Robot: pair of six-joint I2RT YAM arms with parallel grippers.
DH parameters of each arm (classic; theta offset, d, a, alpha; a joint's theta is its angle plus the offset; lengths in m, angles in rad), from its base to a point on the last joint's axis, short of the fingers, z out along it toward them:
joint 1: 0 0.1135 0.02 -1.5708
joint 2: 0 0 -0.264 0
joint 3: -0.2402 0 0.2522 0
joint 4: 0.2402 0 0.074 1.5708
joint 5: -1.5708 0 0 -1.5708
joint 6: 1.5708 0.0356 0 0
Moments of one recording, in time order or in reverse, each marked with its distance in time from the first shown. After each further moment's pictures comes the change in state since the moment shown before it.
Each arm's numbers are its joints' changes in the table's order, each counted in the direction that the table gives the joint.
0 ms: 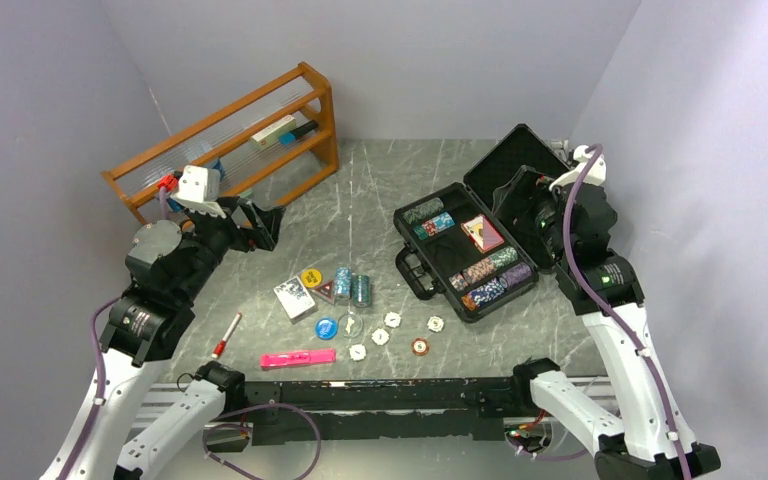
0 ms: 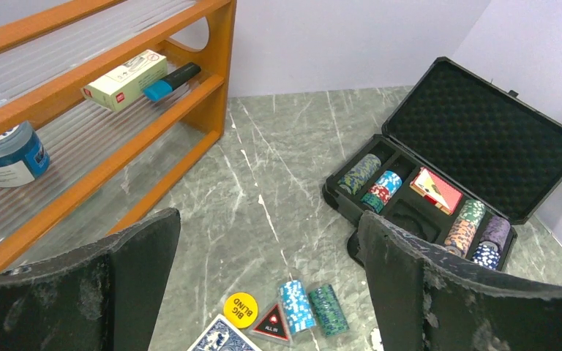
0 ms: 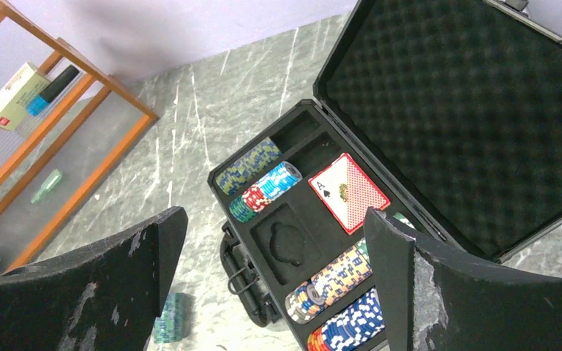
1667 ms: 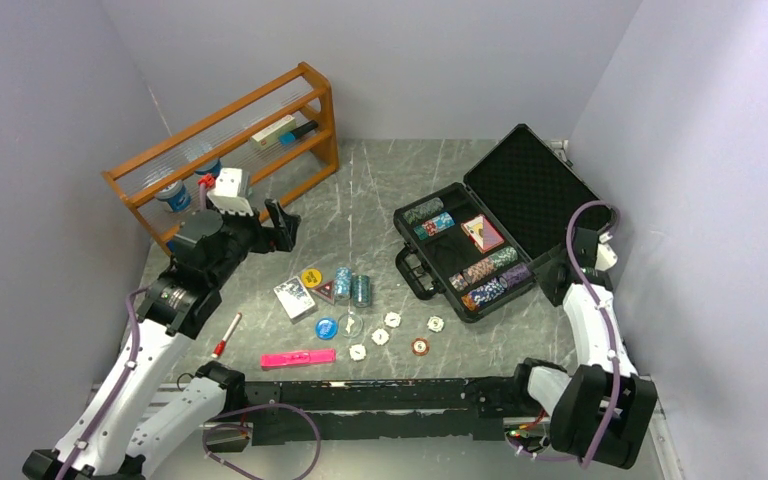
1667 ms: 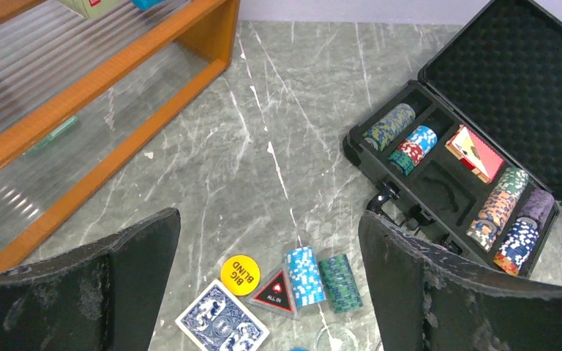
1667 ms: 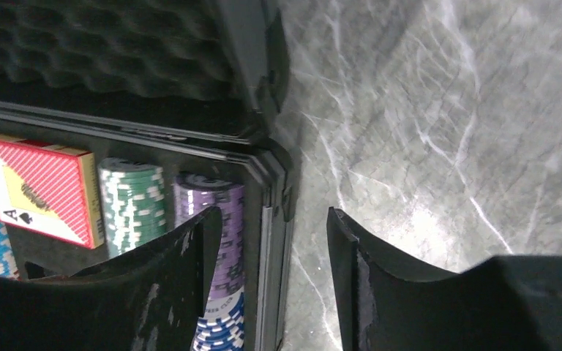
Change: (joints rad) left arm 0.000 0.085 0.147 -0.062 0.021 -0.057; right arm -0.493 0.175 0.492 -0.023 0.050 0.327
